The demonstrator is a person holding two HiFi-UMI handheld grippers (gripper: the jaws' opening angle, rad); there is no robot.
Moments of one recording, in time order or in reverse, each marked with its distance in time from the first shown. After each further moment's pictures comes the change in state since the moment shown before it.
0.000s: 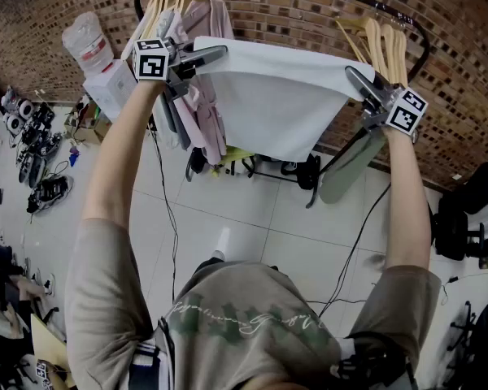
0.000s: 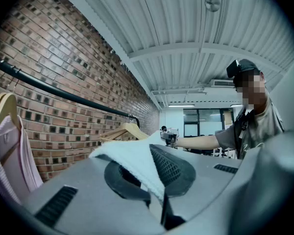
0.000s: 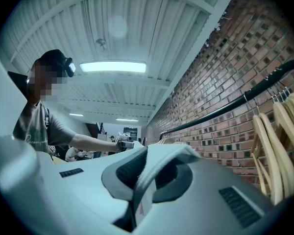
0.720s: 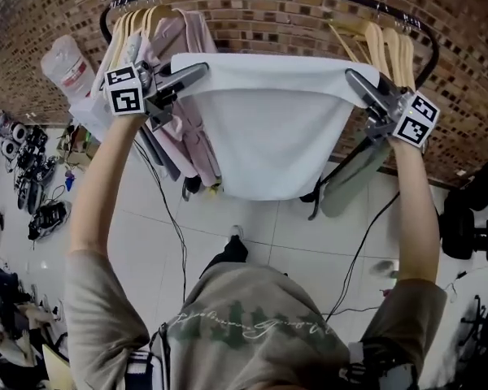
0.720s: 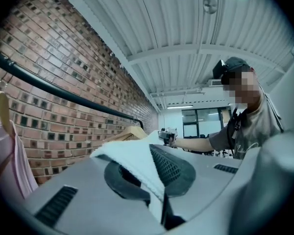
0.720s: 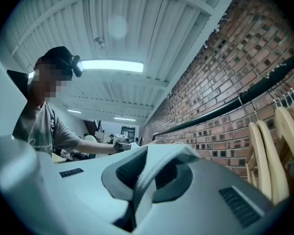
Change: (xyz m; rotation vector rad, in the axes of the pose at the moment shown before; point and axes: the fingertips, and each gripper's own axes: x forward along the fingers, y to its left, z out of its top) left arm 0.029 0.055 0.007 0.056 -0.062 -0.015; right arm 0.007 -0.064 0.013 -0.058 0.004 -0.020
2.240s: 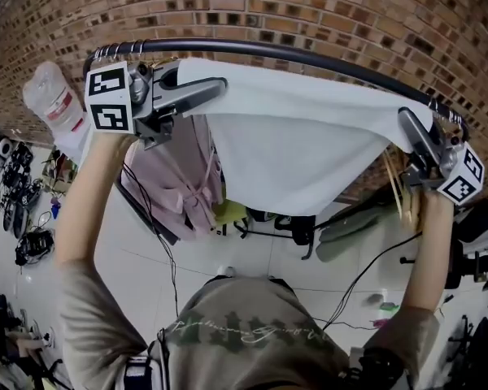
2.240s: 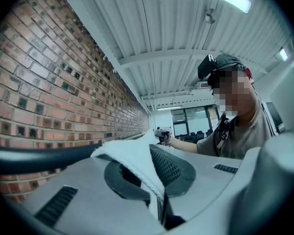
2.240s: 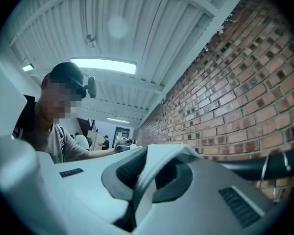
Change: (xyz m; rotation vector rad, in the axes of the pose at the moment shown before) left arm 0.000 0.124 0.098 0.103 -0.004 -0.150; right arm 0.069 -0.097 0.095 -0.052 -0.014 -0.065
